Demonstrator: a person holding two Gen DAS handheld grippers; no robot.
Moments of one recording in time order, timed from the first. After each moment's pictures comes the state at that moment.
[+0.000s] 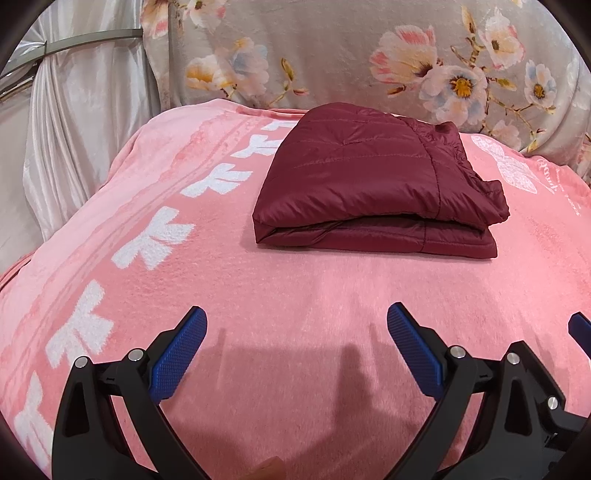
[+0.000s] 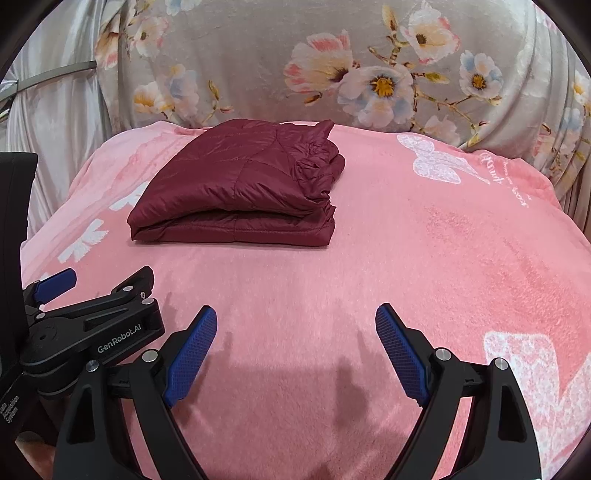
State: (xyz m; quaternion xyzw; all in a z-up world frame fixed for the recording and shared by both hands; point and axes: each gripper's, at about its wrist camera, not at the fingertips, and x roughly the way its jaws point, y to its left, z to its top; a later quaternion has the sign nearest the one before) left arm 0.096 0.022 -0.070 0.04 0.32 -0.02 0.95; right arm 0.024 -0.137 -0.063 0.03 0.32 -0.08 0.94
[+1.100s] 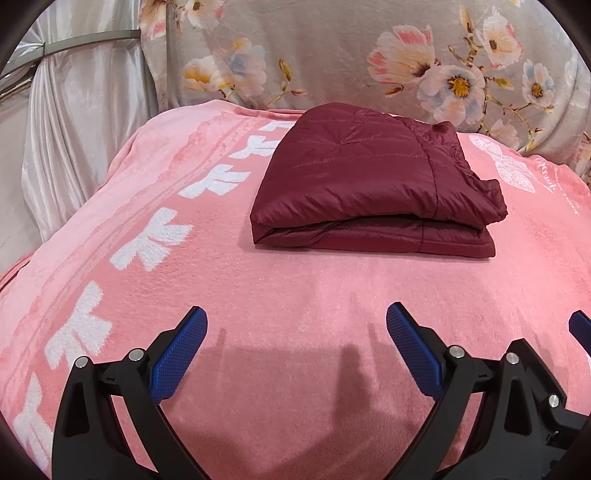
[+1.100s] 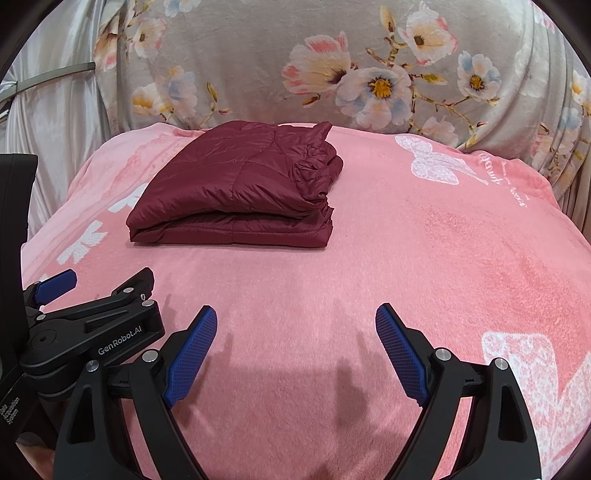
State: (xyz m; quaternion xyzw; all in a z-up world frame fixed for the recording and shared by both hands) left arm 0.094 0.022 -0.068 0.03 0.32 -0.03 0.95; right arm 0.023 -0.140 -0.061 0.03 0.32 -0.08 0.94
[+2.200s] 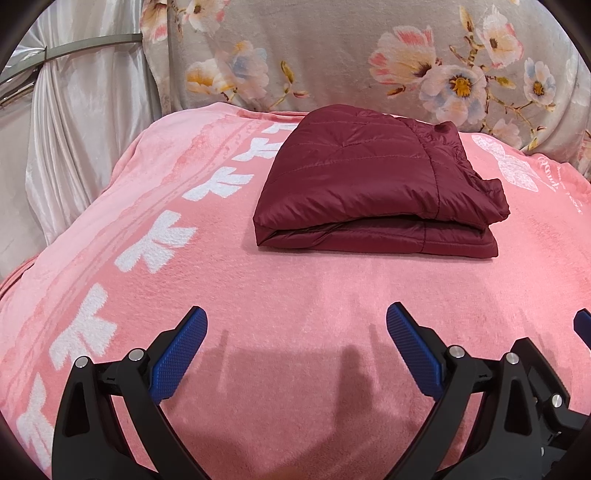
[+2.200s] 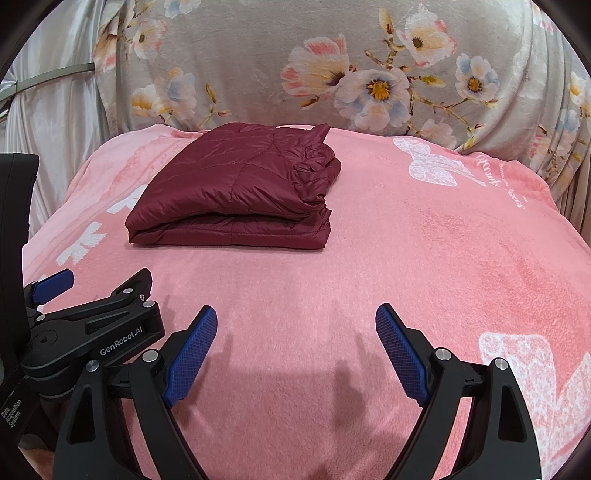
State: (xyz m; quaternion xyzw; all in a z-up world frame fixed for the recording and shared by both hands) left arm 0.093 0.022 -0.067 0.04 0.32 -0.02 0.95; right arm 0.022 -0.140 -0.059 0.03 0.32 -0.08 0.94
